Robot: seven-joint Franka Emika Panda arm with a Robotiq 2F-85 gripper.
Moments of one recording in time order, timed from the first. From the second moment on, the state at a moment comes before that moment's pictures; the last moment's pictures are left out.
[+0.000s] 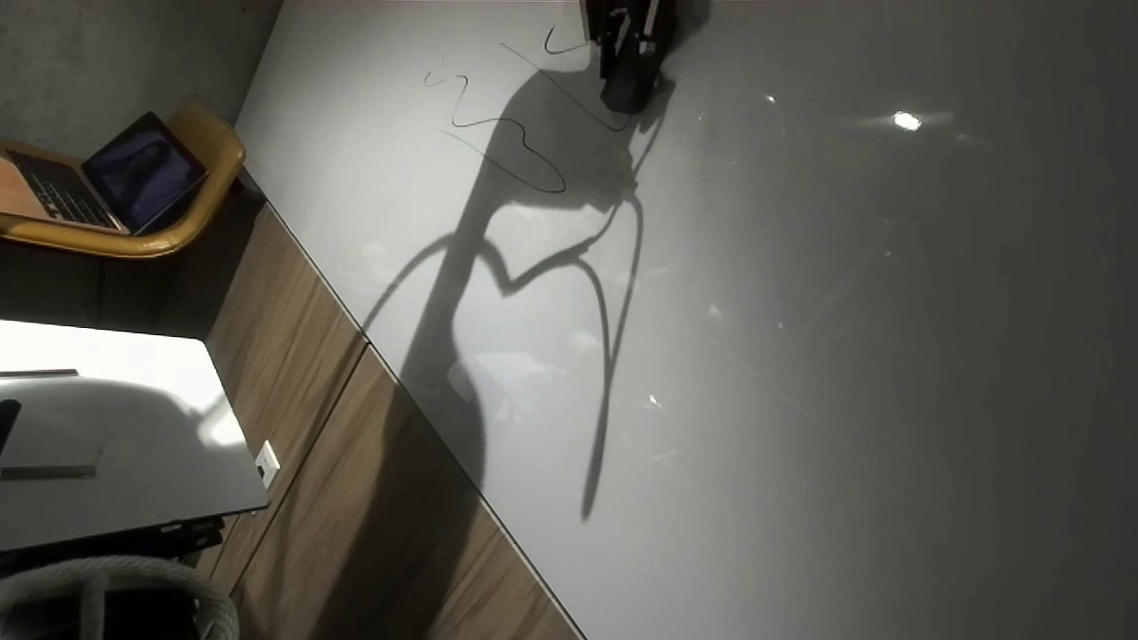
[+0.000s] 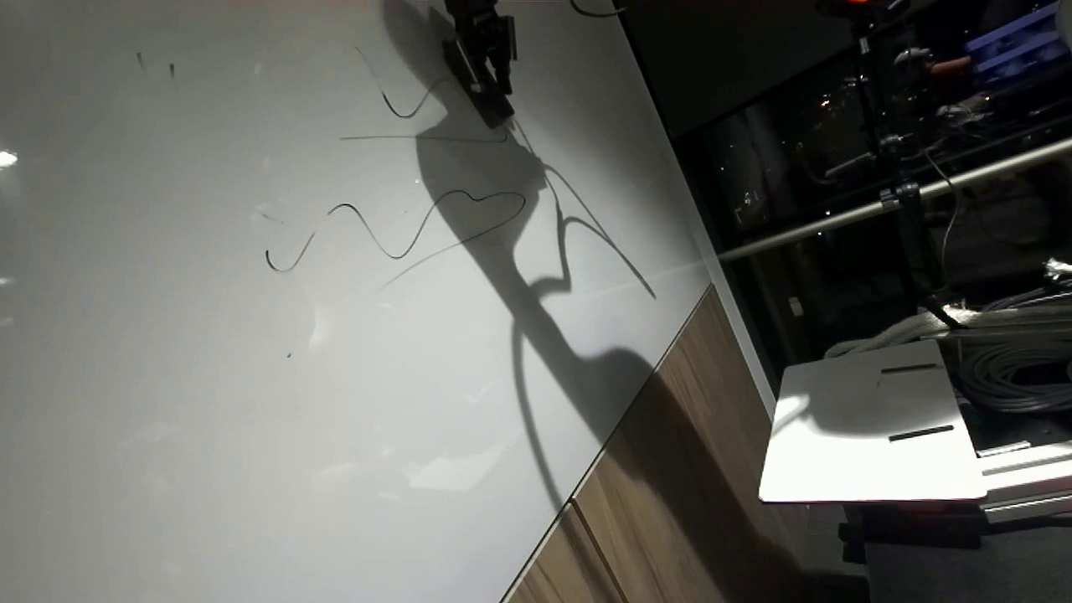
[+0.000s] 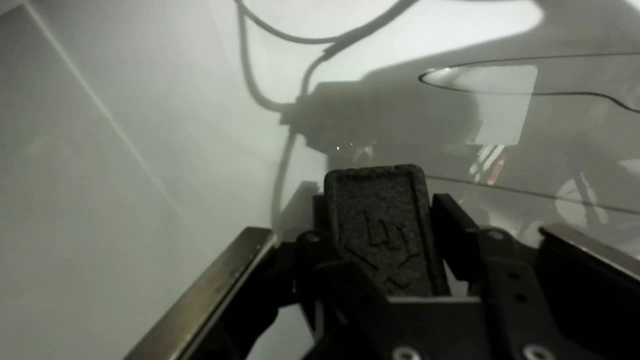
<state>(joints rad) 0.01 -0.02 0.06 -1.43 -0.37 1.87 0.23</state>
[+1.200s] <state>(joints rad) 0.11 -0.05 0.15 -1.51 -0.38 1.98 0.26</state>
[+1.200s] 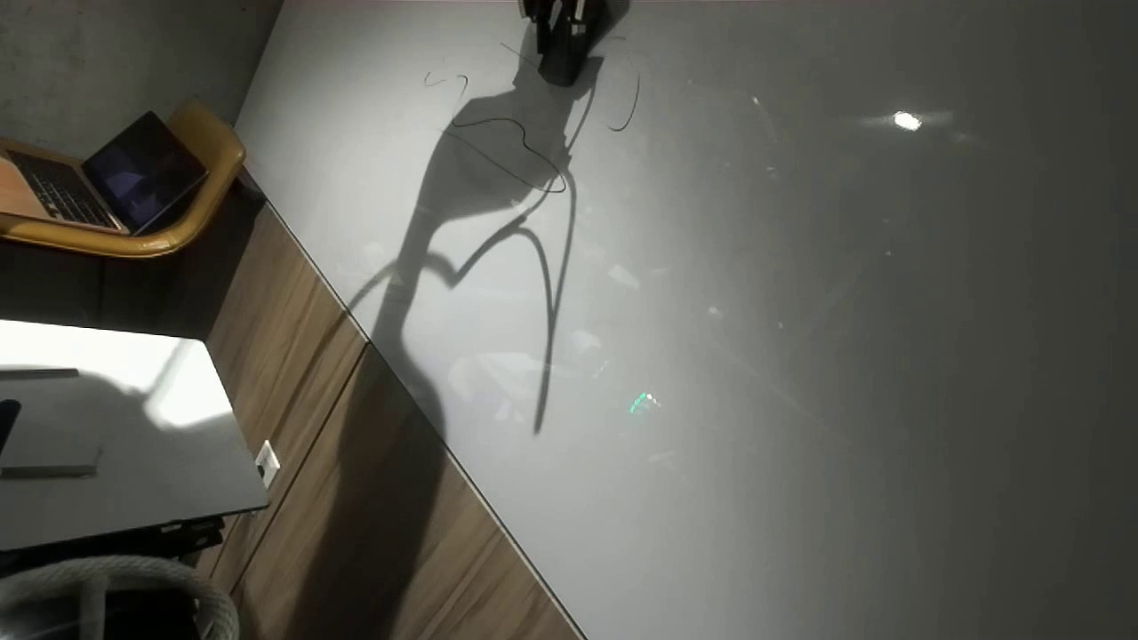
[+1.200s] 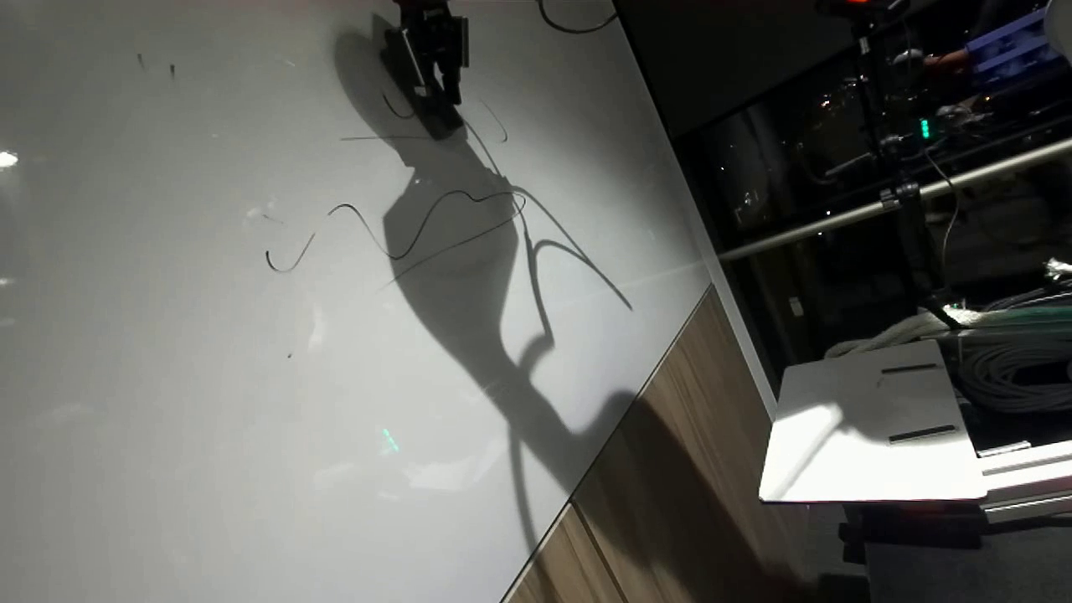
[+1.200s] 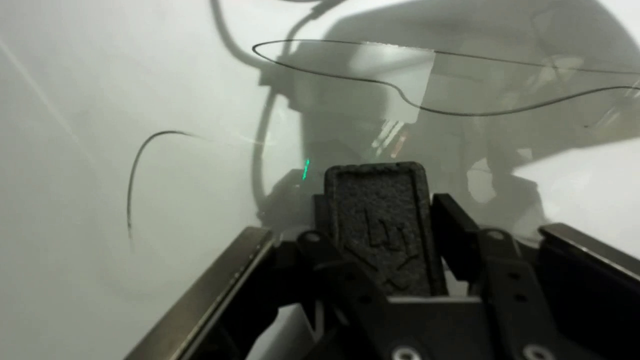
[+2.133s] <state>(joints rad) 0.26 0.11 0.23 -1.21 -0.51 1.82 0.28</state>
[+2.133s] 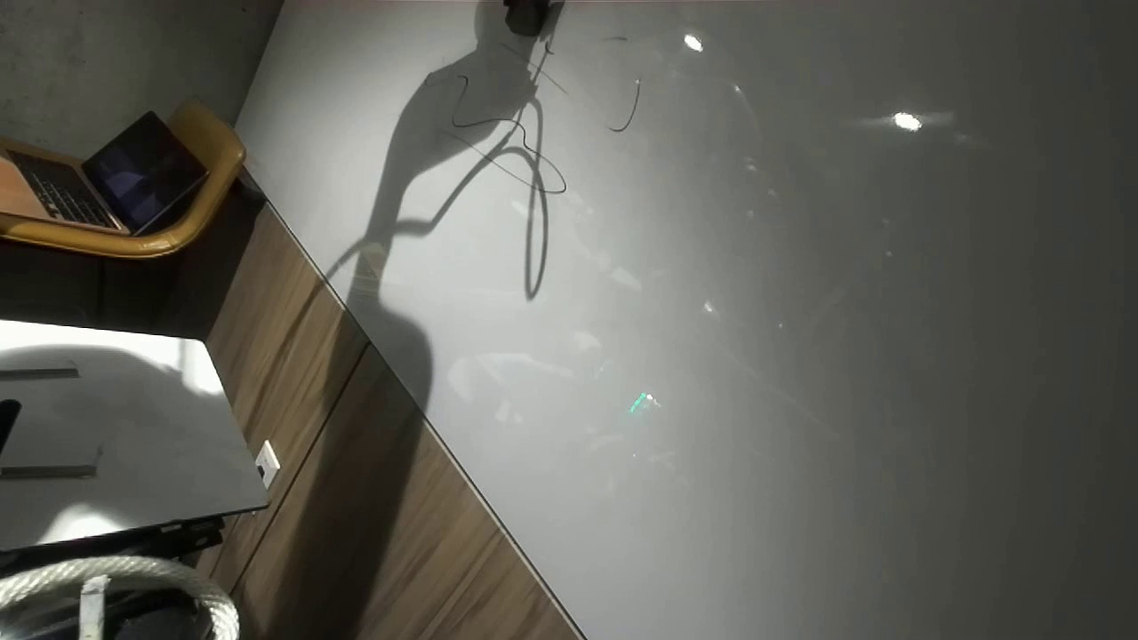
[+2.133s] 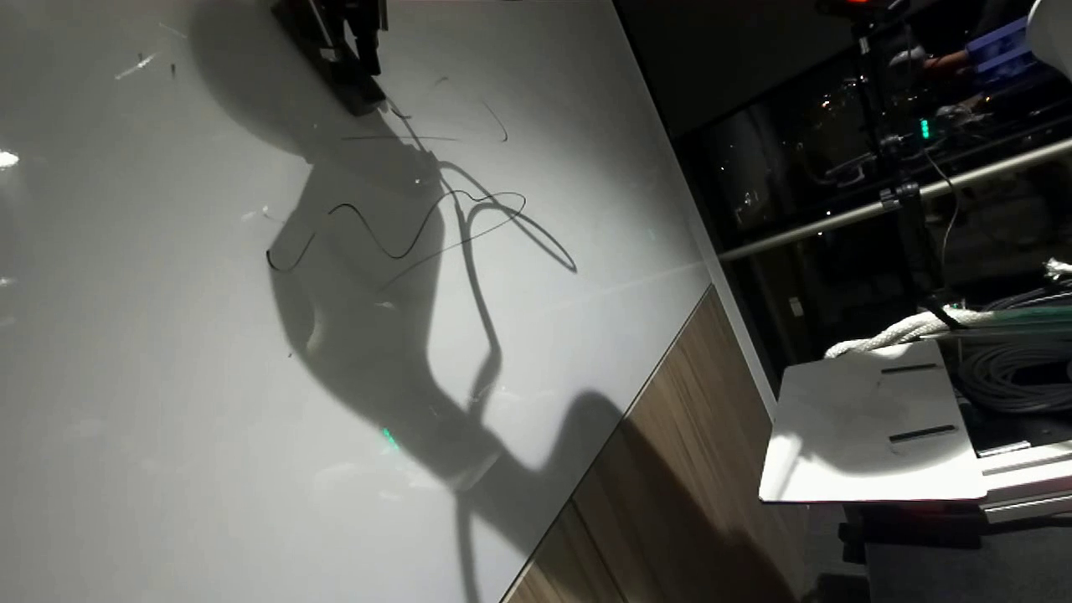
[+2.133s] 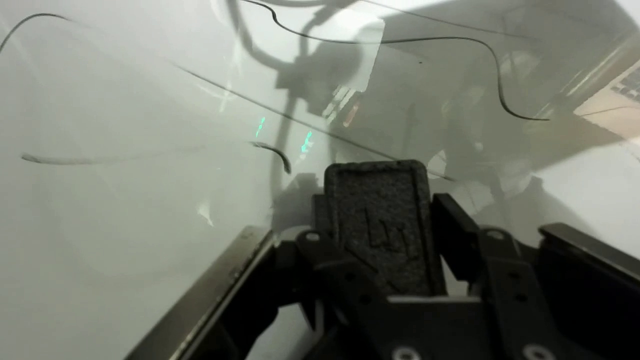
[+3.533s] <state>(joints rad) -0.02 -0.04 -0.01 -1.60 -0.37 2.00 0.17</state>
